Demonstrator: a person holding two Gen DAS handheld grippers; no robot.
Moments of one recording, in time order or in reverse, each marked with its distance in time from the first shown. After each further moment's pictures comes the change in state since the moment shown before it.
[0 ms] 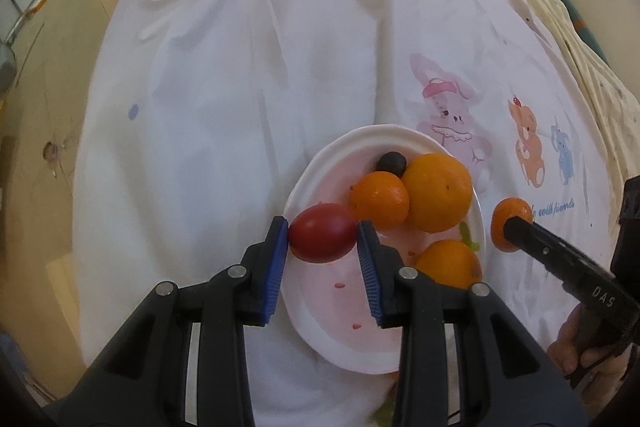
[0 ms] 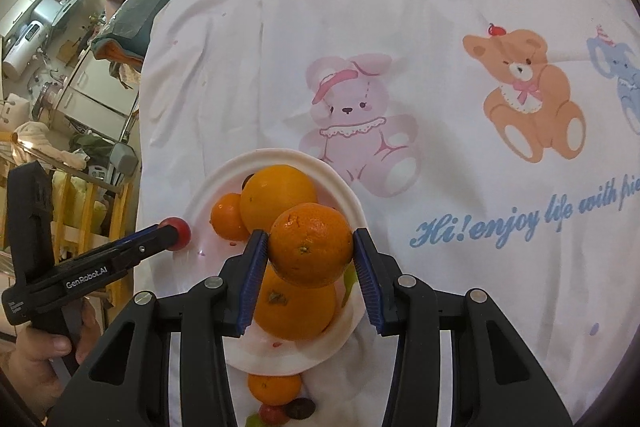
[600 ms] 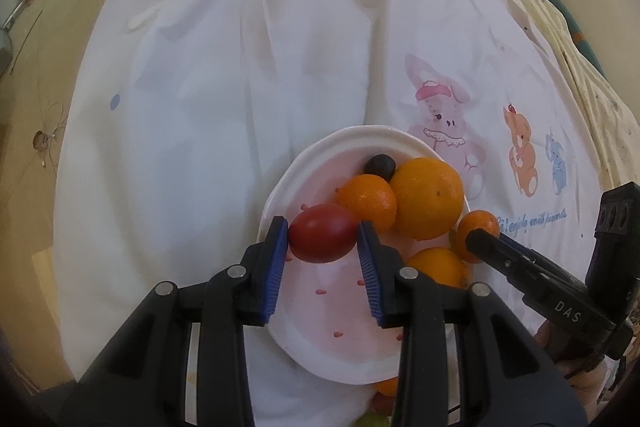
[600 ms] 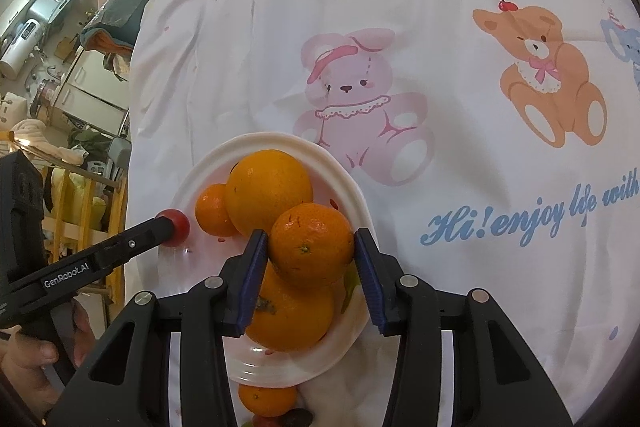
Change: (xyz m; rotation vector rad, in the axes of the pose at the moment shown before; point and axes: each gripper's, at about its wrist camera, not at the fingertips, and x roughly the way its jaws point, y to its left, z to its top) left arm 0.007 -0.005 -0.001 -0.030 -0.008 -0.033; right arm 0.022 -0.005 -0.004 0.007 0.032 -0.002
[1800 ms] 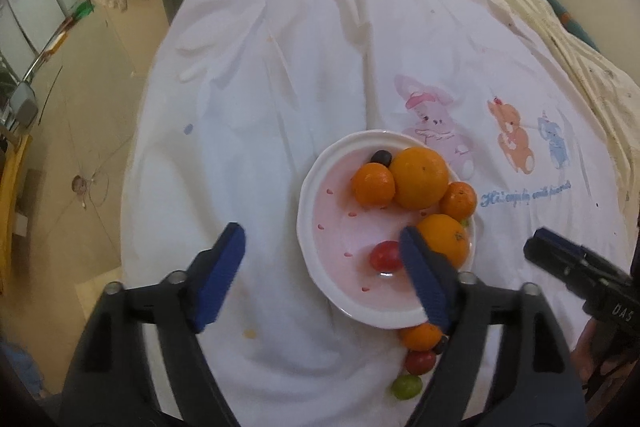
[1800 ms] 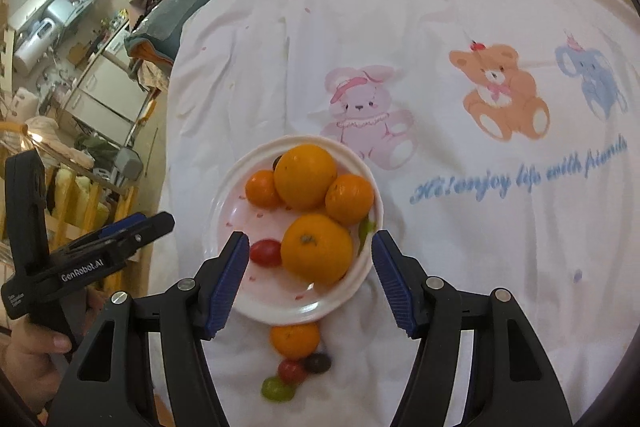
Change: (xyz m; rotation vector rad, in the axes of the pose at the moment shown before) left arm -0.071 -0.011 -0.039 0.134 -0.152 0.113; right arm -0.082 0.027 -0.049 -0.030 -0.111 -0.013
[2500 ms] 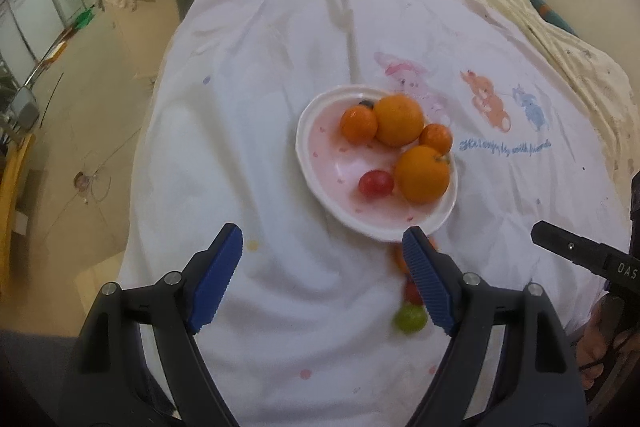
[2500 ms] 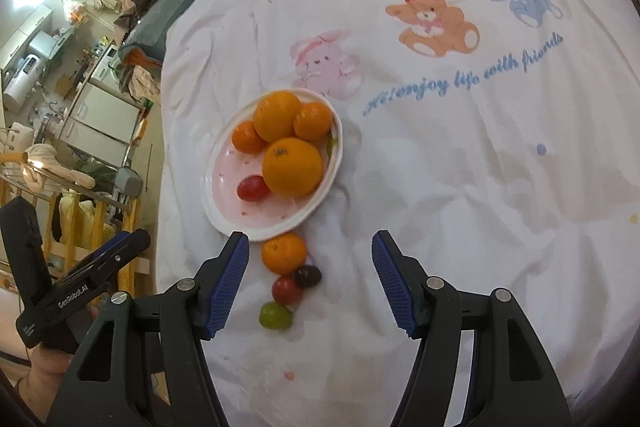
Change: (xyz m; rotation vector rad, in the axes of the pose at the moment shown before) left arm -0.038 0.004 -0.079 0.025 -0.033 -0.026; right arm -0.033 -0.022 -0.074 0.135 0.005 -0.011
